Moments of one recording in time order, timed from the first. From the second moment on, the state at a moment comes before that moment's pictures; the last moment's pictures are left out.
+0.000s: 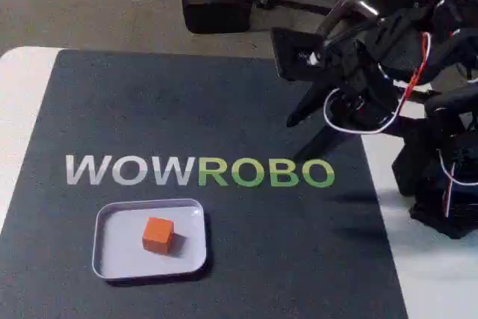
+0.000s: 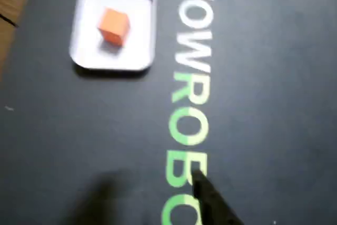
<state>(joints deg) 11.3 150.5 143.1 60.2 -104.7</state>
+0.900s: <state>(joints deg) 7.5 189.2 181.7 66.3 -105.6</state>
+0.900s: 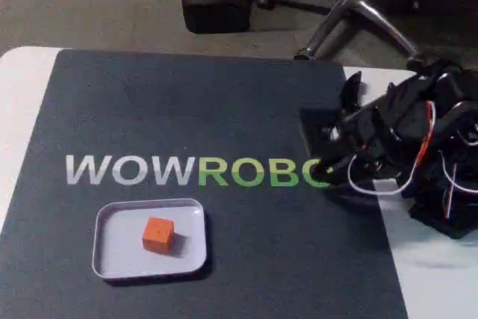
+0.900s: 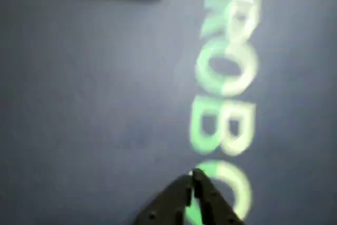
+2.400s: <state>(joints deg) 12.0 189.5 181.8 73.5 -101.9</state>
